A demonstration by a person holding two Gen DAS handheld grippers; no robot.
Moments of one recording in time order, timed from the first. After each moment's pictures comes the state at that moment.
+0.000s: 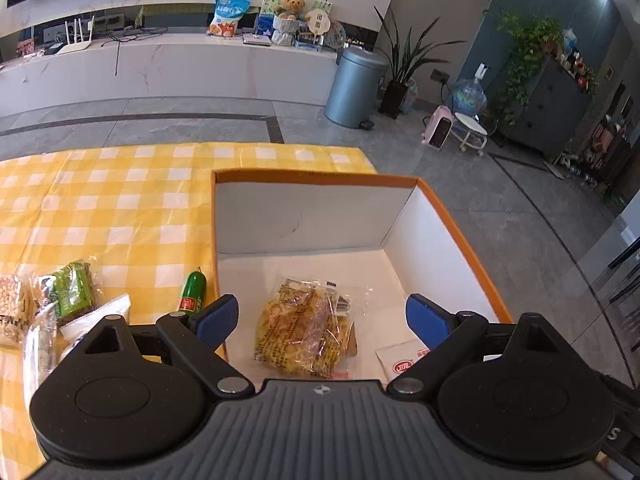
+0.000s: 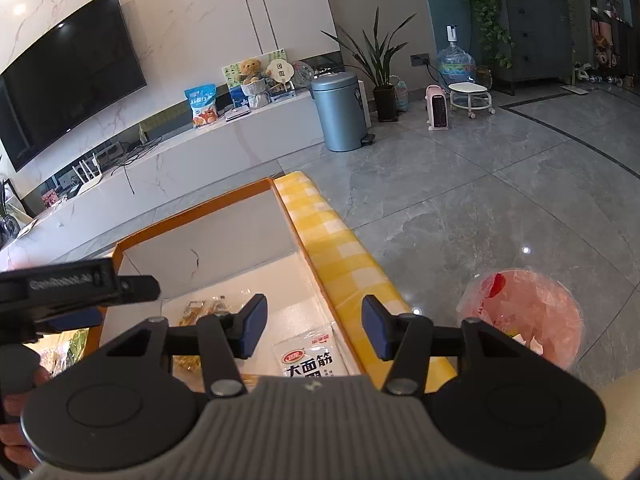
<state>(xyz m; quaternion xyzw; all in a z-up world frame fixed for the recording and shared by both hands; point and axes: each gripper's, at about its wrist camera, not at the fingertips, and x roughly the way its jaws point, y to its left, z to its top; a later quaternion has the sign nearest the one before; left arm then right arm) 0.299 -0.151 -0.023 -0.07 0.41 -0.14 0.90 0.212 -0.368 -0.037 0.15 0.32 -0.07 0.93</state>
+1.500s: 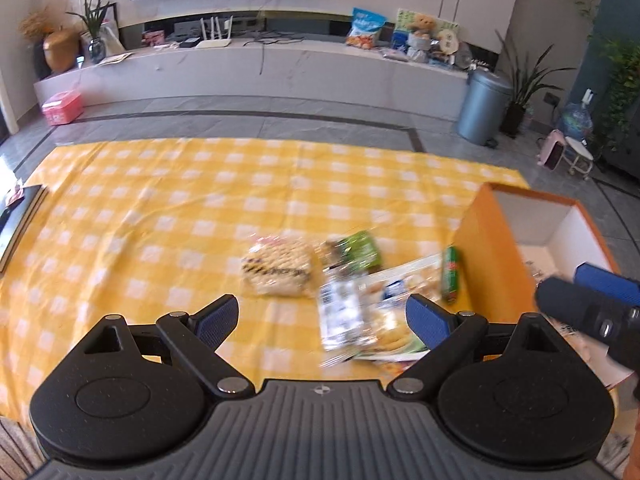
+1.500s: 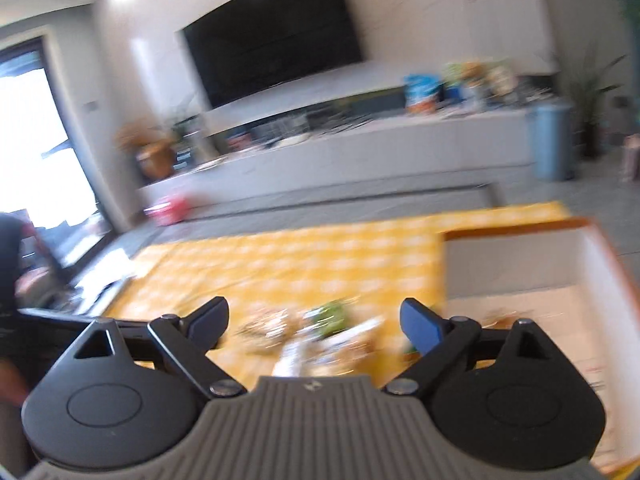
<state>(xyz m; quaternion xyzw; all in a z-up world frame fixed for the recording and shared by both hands) 0.220 0.047 0.014 -0.05 0.42 0.03 0.90 0.201 -0.177 0.026 0.10 0.31 0.25 0.91</state>
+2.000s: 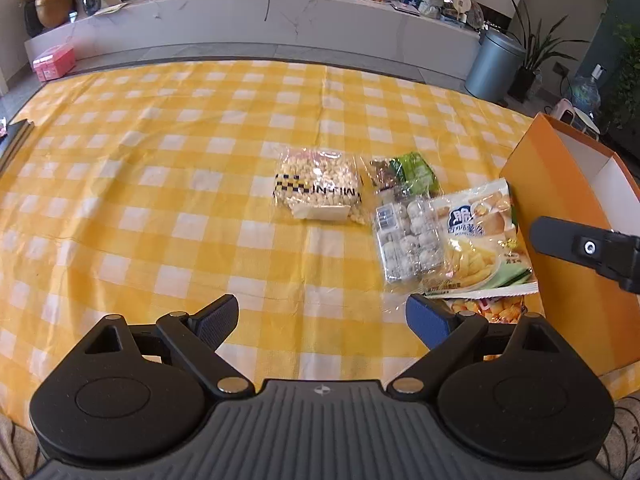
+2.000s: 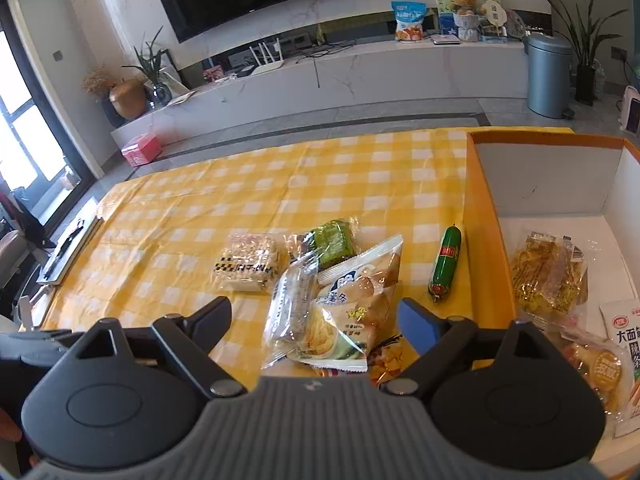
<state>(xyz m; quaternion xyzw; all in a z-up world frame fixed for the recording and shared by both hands) 0.218 0.096 -0.064 -0.08 0.48 0.01 0.88 0.236 -0.123 -0.038 0.07 0.41 0.19 0.89</state>
